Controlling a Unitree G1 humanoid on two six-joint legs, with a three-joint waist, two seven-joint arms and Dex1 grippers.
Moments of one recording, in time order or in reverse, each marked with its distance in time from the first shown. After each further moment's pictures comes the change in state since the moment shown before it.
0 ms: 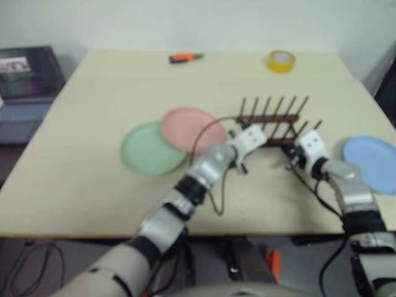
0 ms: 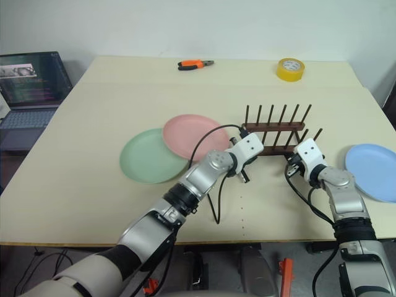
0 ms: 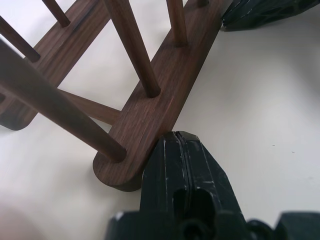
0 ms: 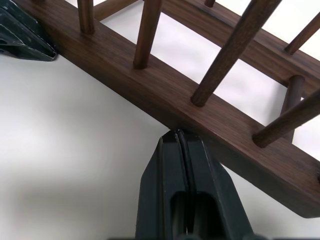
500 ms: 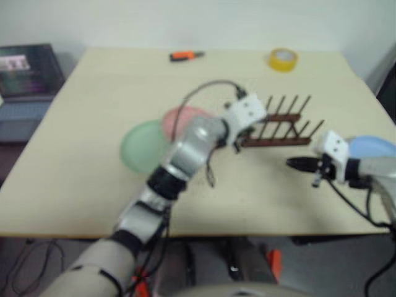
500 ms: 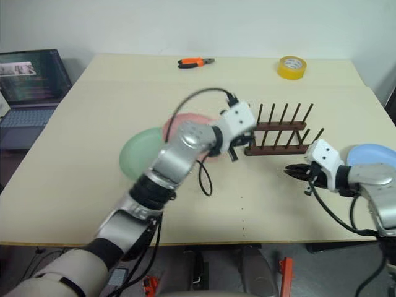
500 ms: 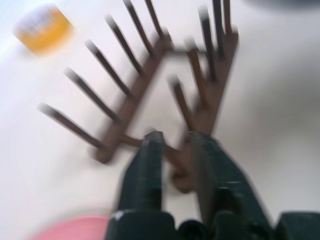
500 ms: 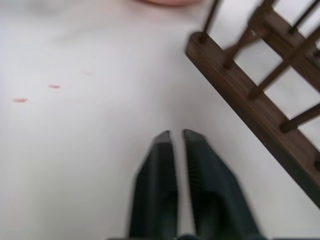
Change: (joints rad) left arm -0.055 0.248 0.045 -0.656 -0.034 0.355 -0.254; right arm 0.201 -0.359 -0.091 -0.571 0.274 0.333 0.409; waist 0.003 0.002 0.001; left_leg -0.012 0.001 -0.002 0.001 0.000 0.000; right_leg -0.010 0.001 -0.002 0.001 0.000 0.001
